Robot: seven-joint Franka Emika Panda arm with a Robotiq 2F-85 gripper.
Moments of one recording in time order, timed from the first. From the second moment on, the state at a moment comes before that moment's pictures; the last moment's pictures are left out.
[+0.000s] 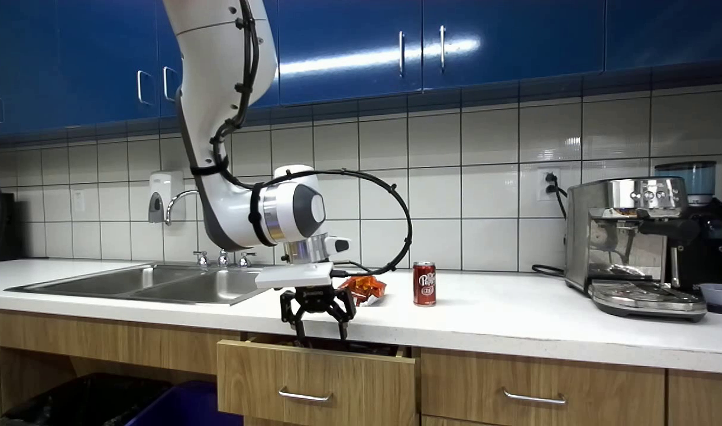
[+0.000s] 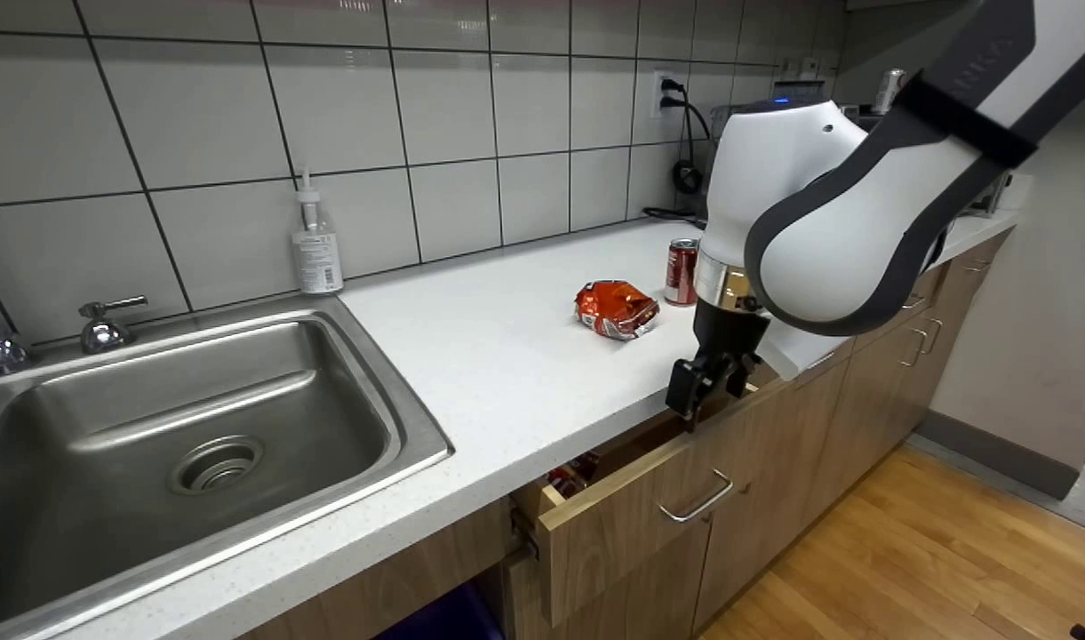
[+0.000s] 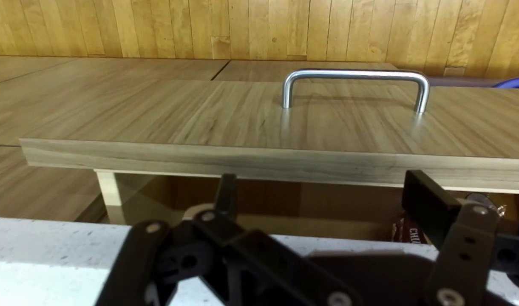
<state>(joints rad) -0.01 0.33 -0.07 -2.31 -0.22 2.76 0.08</state>
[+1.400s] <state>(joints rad) 0.07 0.39 -0.14 -2.28 -0.24 2.87 0.08</state>
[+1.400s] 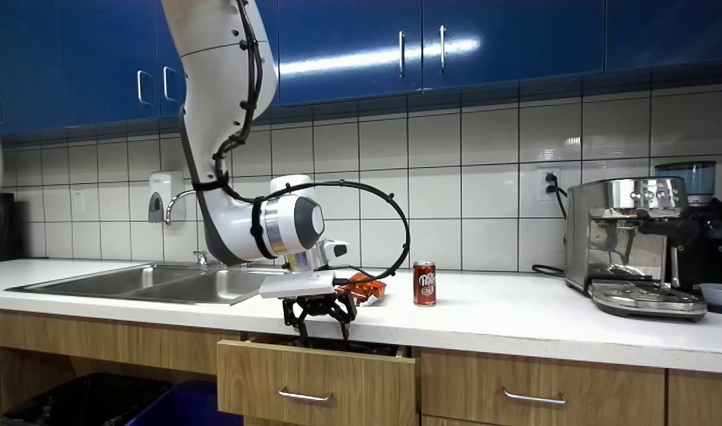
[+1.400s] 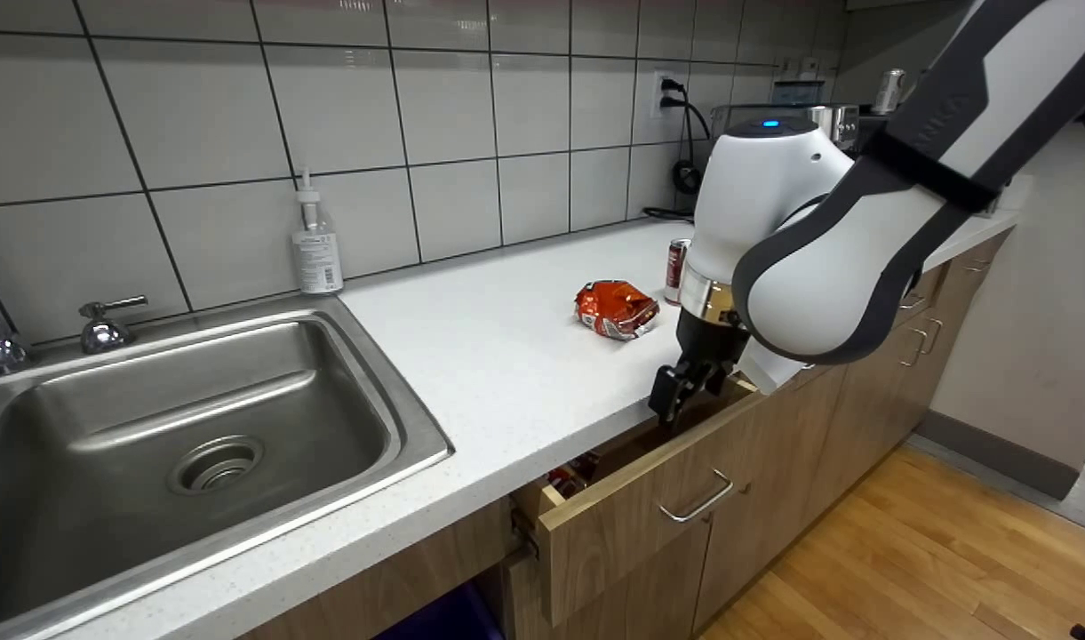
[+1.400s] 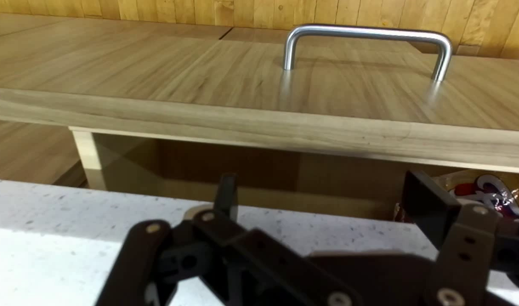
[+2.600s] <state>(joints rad) 0.07 0.42 -0.15 -2.32 -0.18 2.96 0.13</state>
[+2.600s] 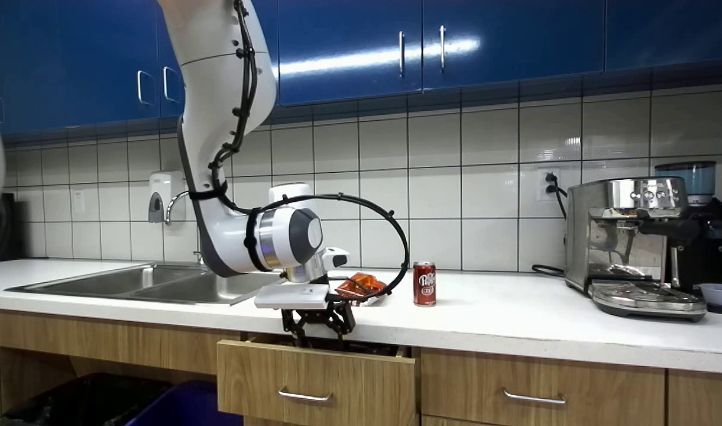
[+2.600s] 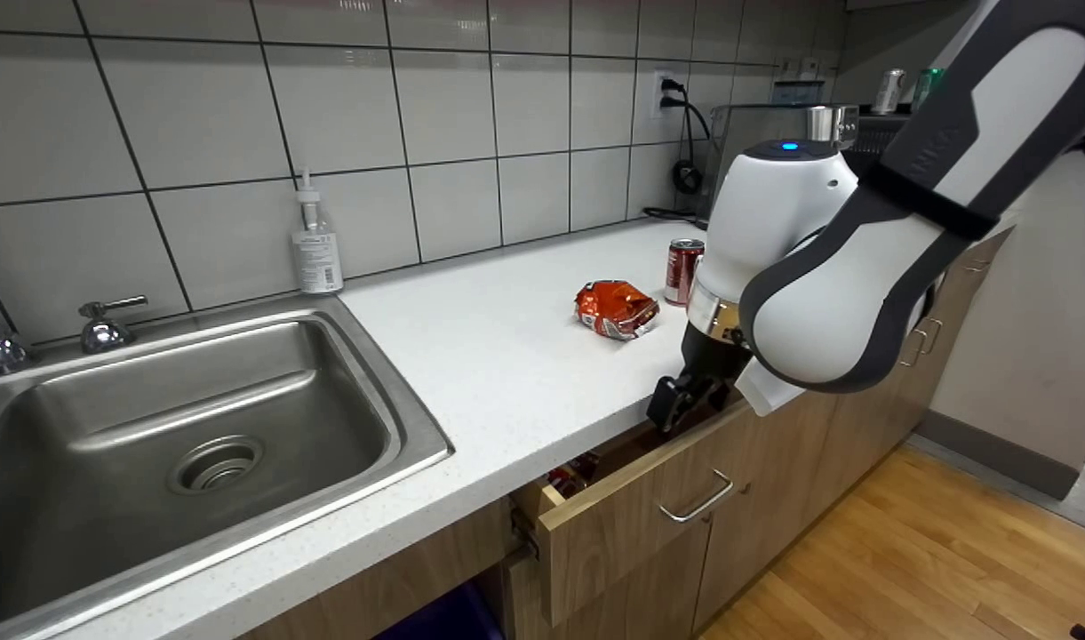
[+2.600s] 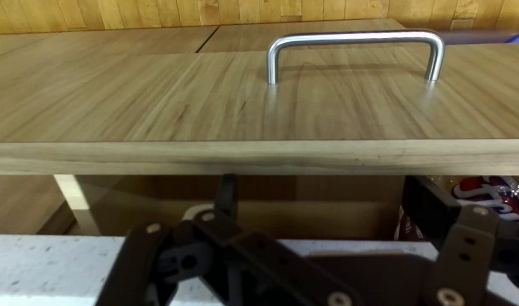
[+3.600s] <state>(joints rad) 0.08 0.42 -0.15 -2.32 -0.14 2.97 0.13</state>
